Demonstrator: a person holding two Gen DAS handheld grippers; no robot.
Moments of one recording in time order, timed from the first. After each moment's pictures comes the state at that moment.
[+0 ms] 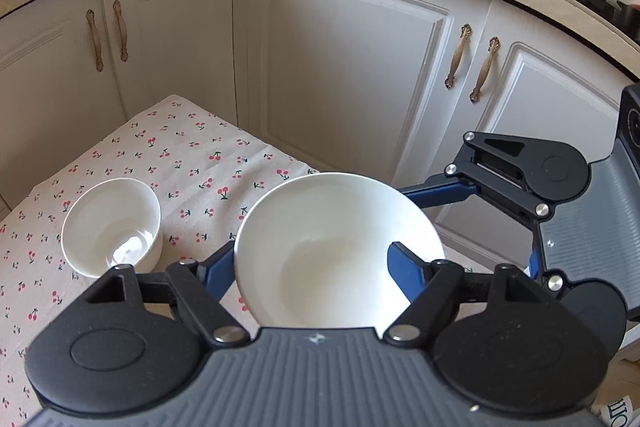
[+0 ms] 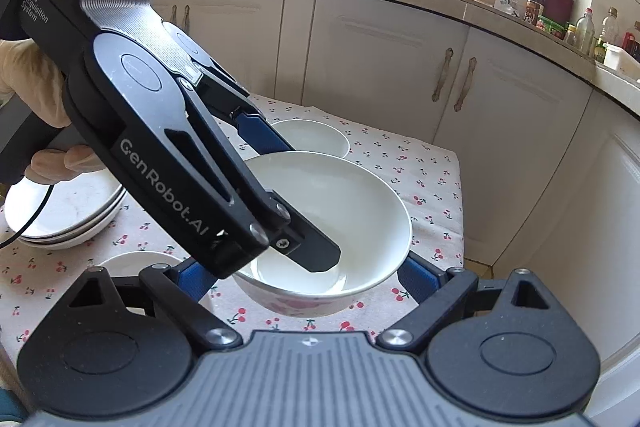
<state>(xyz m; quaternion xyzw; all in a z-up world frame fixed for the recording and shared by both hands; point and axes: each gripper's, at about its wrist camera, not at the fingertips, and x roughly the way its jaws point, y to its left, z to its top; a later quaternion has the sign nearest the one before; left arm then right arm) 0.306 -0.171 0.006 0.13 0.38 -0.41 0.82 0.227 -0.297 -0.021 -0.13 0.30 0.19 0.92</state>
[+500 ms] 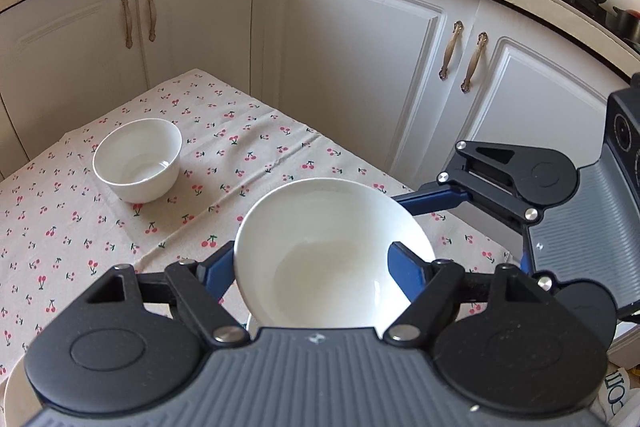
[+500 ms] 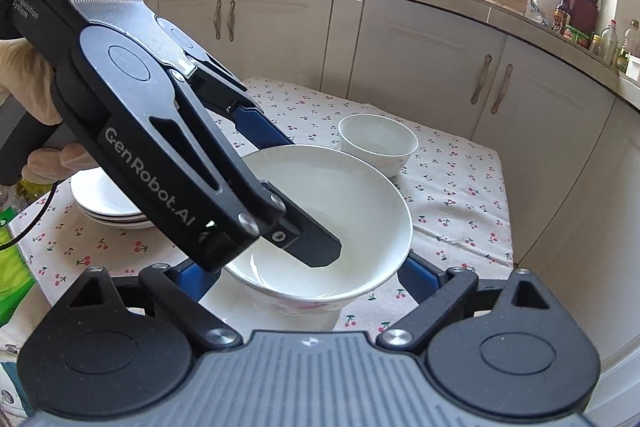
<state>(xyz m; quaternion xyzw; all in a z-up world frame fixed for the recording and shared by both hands) 0.237 -0.121 0.004 0.11 0.38 -0.39 0.83 0.173 -0.255 -0.024 -0.13 0.31 0.23 0.91</state>
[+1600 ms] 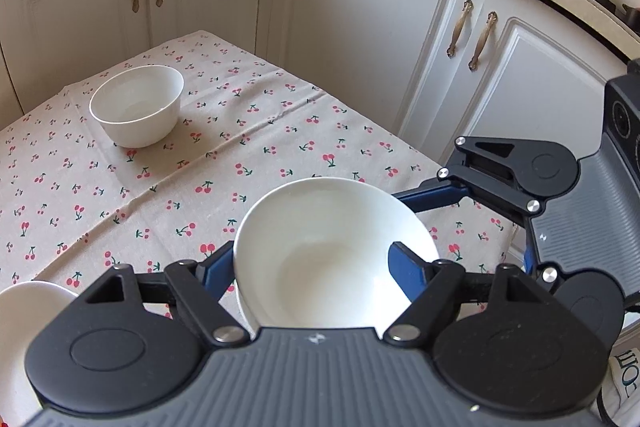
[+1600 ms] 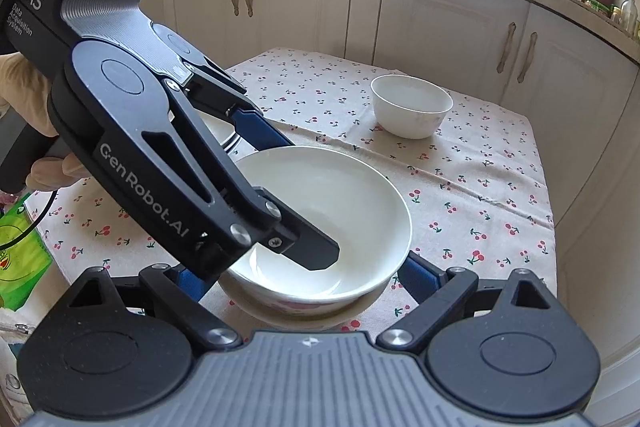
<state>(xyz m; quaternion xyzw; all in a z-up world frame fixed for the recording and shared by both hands) 0.228 -0.111 -0.031 0.10 0.41 -0.38 0.83 0.167 -0.244 -0.054 -0.12 0.34 0.25 0.90</state>
